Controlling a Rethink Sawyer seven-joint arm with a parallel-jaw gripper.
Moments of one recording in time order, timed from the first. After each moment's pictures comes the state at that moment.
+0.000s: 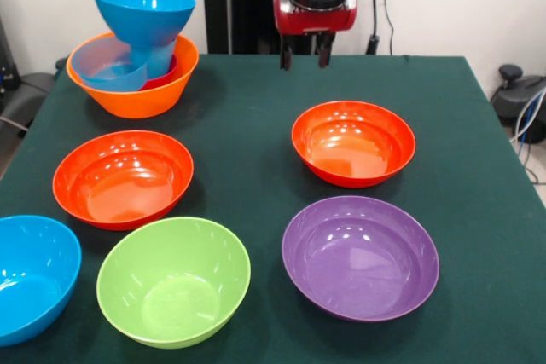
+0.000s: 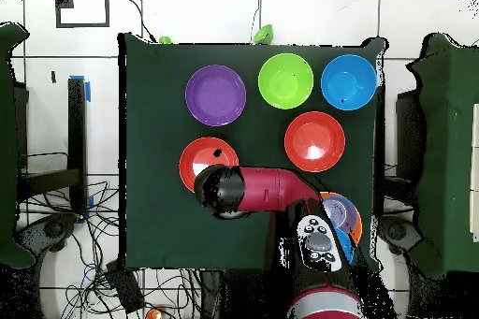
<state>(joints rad) -0.27 -0.70 0.07 1.86 -0.20 0.60 1.58</state>
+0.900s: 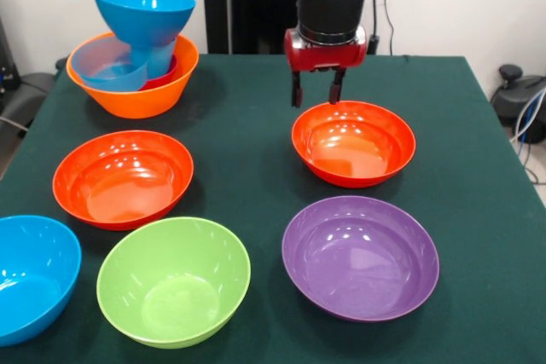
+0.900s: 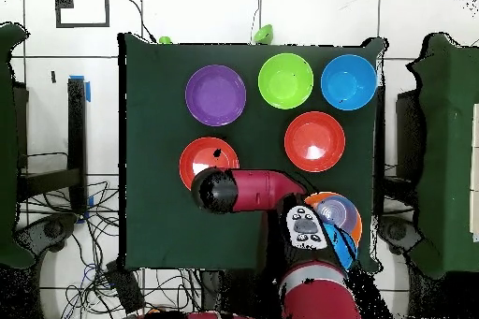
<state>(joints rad) -0.24 -0.61 0.07 1.85 -0.20 0.39 1.58</state>
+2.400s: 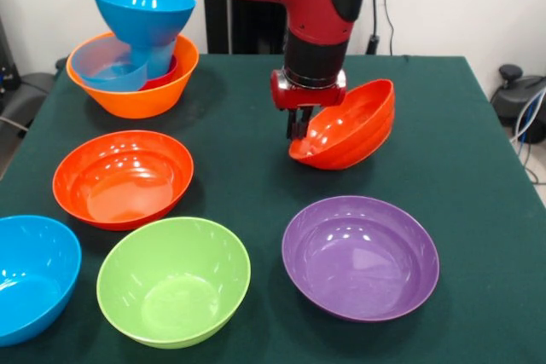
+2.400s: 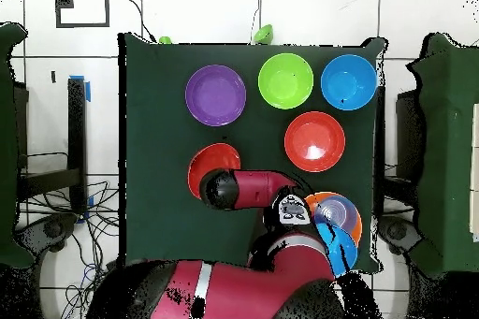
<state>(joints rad) -0.18 -0.43 -0.03 1.75 -0.20 0.29 1.58</state>
